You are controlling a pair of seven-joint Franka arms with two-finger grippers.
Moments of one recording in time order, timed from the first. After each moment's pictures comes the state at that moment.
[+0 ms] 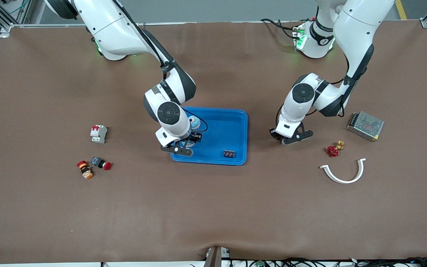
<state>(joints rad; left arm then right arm) -0.12 0.44 -0.31 -2.25 0.41 2.70 -1.18 0.57 0.67 0.07 -1.67 0.06 2.29 0.80</state>
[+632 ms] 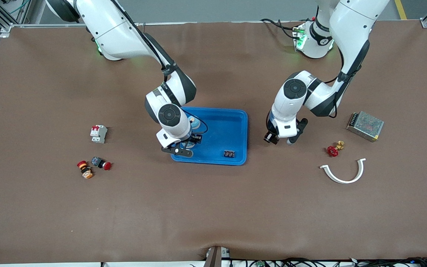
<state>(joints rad) -0.13 0.42 -0.38 -2.14 0.36 2.64 -1.77 0.57 0.69 0.07 -1.67 0.06 2.32 0.80</state>
